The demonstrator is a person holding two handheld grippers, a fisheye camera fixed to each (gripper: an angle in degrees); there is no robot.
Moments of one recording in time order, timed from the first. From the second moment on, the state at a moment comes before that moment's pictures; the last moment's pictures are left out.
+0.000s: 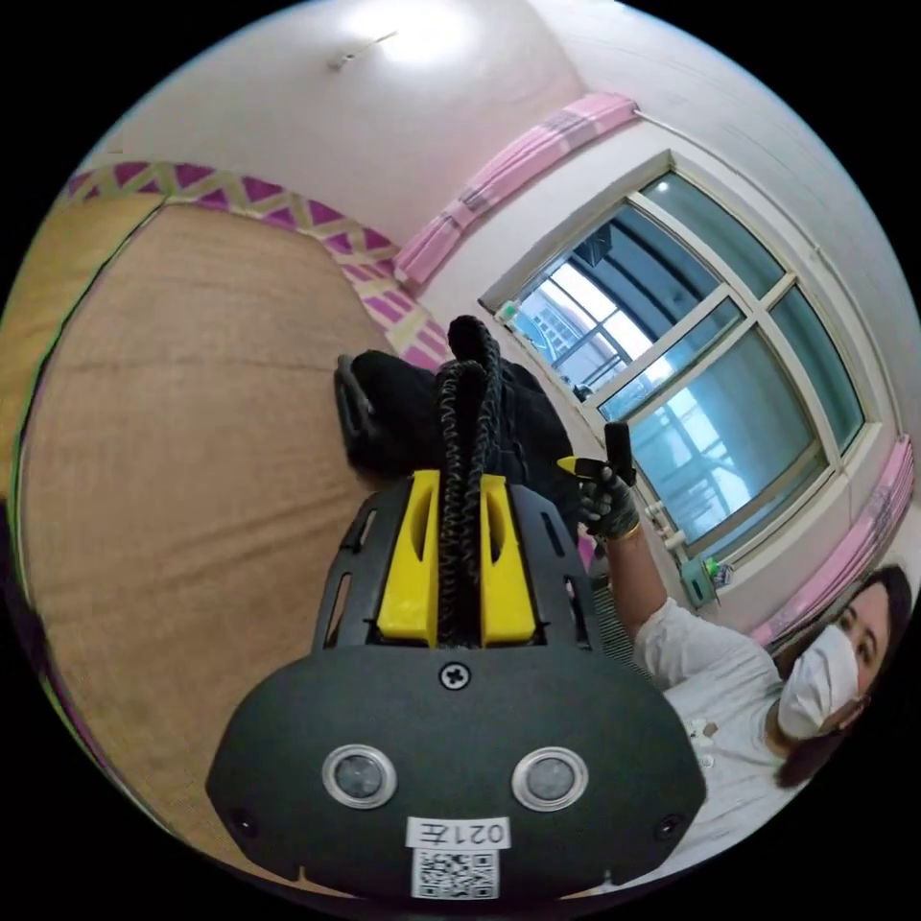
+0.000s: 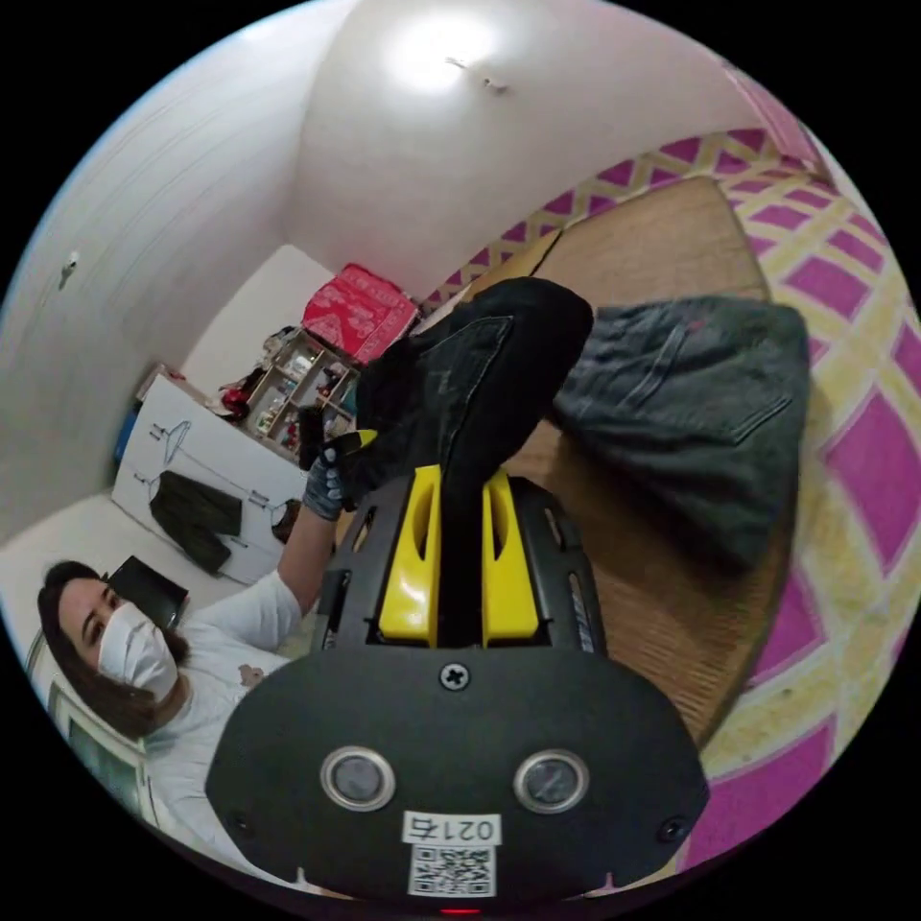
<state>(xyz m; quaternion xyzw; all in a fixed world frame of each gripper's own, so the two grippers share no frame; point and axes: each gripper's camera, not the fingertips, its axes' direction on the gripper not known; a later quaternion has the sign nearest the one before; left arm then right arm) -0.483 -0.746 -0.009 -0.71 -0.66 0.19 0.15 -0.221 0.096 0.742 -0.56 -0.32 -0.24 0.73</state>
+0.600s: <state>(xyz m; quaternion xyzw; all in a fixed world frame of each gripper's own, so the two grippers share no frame) -0.449 -0.751 -0.068 -0.68 -0.66 0.32 0.08 -0.283 0.200 0.734 -0.42 -0.17 -0.44 0.77</state>
